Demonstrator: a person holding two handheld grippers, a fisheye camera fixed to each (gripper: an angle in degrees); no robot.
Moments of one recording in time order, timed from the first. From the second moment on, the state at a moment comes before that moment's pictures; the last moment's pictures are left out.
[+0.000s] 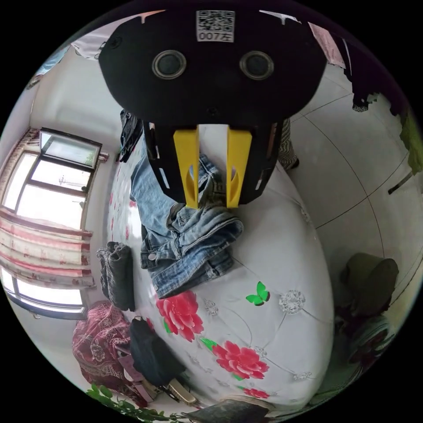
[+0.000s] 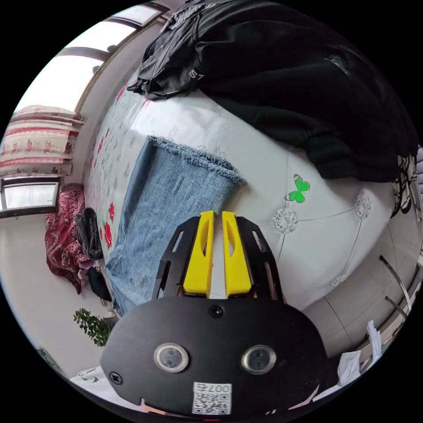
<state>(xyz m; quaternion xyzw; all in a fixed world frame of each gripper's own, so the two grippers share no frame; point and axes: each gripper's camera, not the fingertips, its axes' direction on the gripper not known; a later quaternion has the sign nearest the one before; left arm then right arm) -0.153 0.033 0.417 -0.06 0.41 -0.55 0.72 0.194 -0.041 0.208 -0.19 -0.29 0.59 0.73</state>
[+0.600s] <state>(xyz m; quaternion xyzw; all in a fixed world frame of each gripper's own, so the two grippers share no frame) -0.238 -0.045 0.315 0.08 0.55 -0.47 0.69 0.297 -0.232 0.061 -0.03 -0.39 0.44 0.81</state>
